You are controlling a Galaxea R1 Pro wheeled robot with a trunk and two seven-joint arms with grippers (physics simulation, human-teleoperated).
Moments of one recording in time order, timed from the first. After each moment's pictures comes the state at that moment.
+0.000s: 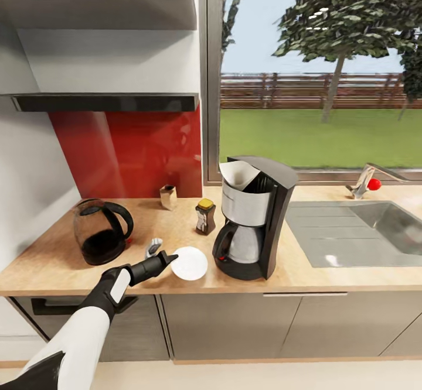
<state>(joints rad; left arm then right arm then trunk) -0.79 -0.04 0.43 -0.52 0.16 0.58 -0.71 -0.26 0.03 0.57 -0.03 -0.47 0.00 0.02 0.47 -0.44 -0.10</state>
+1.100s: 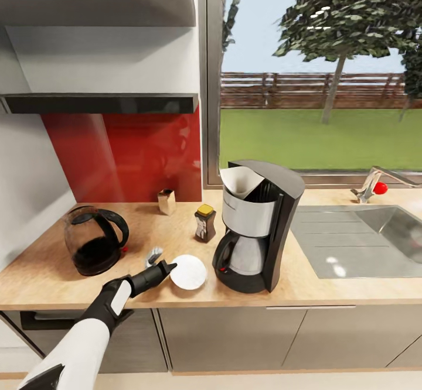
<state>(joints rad) -0.74 -0.05 0.43 -0.51 0.16 0.49 -0.67 -0.26 0.03 0.57 -0.03 -0.47 0.00 0.02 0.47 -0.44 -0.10</state>
